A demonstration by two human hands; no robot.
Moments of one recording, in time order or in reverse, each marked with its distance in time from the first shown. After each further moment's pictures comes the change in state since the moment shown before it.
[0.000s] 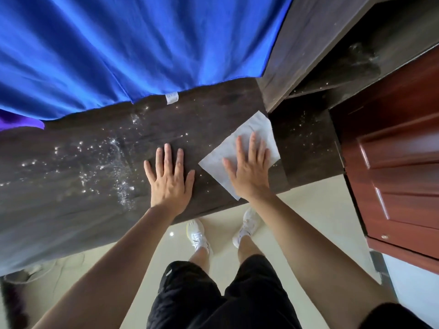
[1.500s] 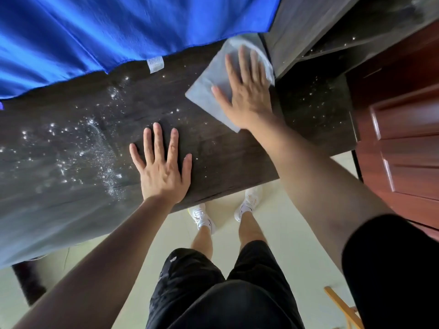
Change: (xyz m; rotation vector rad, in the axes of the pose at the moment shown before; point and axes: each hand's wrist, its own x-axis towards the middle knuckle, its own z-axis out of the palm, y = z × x) left_hand 0.002 -0.003 0.021 0.043 0.105 0.001; right_hand 0.126 0.002 -0.025 -0.085 0.081 -0.143
